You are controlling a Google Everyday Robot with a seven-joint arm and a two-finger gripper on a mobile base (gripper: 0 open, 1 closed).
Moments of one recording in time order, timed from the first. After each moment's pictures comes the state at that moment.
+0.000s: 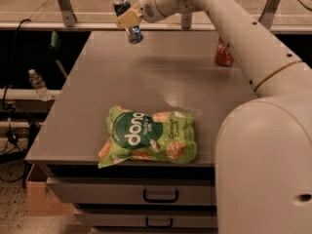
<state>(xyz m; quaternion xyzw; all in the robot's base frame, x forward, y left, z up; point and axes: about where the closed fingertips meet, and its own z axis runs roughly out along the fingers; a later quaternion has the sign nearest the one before) 0.800 0.079 0.968 -0.46 0.71 0.22 0.48</state>
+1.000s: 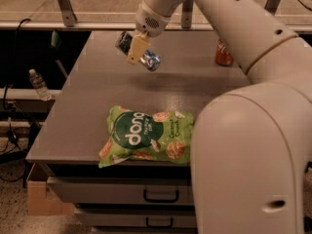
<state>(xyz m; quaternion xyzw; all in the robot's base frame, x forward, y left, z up) 0.691 0.055 0.906 -0.66 0.71 0.13 0.22</state>
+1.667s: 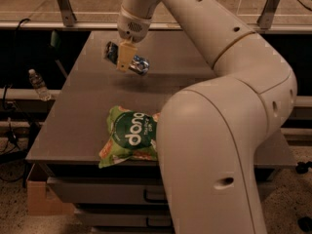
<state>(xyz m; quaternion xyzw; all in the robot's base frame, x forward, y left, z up) 0.676 0.084 0.885 -0.73 0.66 0.13 0.14</state>
